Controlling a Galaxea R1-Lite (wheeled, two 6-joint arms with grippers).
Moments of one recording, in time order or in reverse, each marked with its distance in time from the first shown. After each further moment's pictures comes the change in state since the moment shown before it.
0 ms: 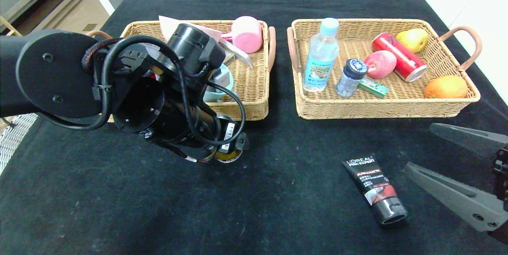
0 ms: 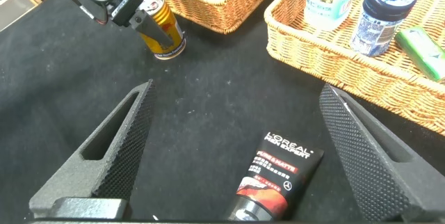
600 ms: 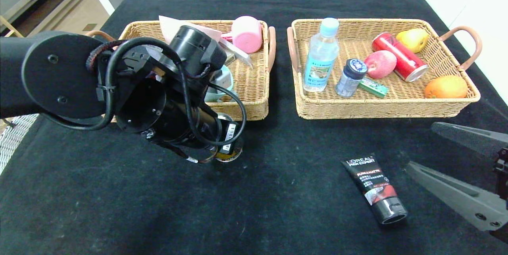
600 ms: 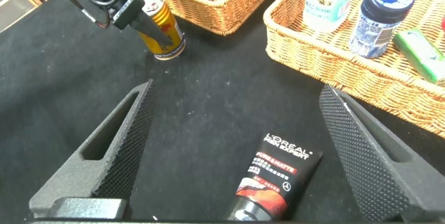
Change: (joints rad) left arm 0.001 0.007 -0.001 0.000 -0.007 0.000; right arm -0.001 -0.005 -0.001 0.001 0.000 0.000
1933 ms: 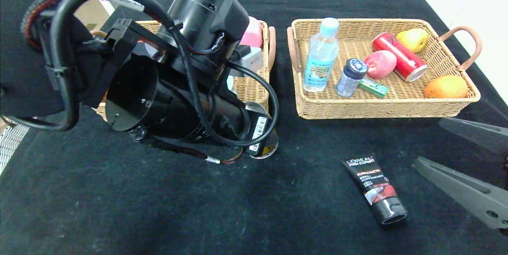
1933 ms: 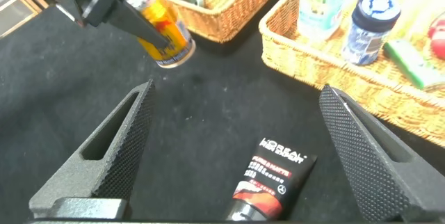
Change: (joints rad) left arm -0.178 -0.036 -0.093 0.004 -0.044 0.010; right arm -0.009 -0.023 -0.010 0.007 0.000 0.000
